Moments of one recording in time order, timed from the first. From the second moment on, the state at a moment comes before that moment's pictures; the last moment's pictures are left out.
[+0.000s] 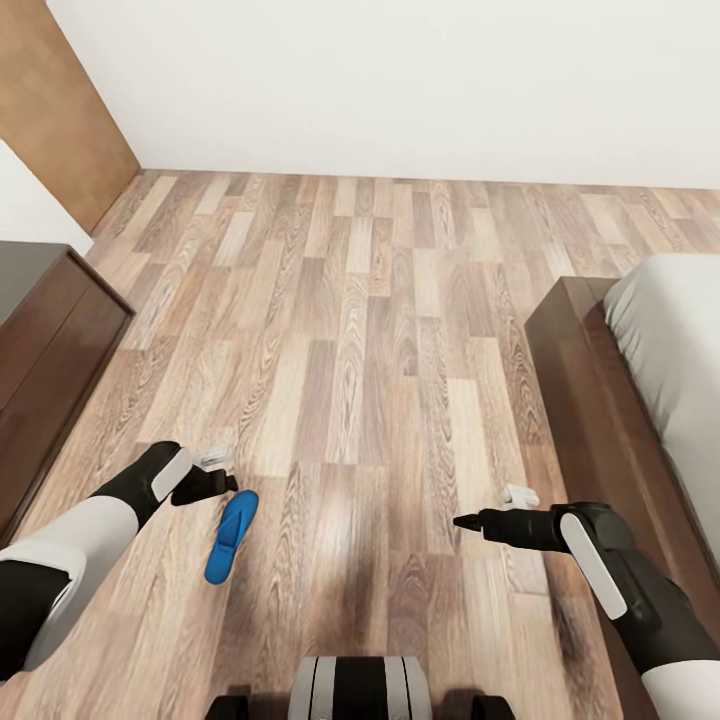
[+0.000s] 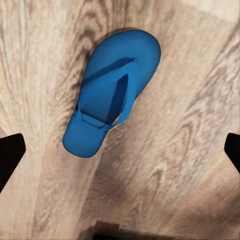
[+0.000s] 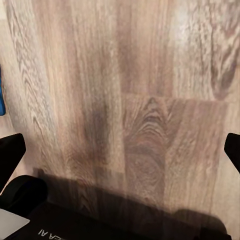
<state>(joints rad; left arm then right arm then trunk) -1.06 0.22 -0.32 -0.36 0.64 0.79 0.13 -0.51 -0.25 0.05 -1.25 -0.46 1.04 0.31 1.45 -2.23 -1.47</state>
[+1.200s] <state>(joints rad) -1.14 0.22 -0.32 -0.33 0.64 0.80 0.15 -0.51 -0.25 0.05 -1.26 -0.46 1.04 0.31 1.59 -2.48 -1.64</state>
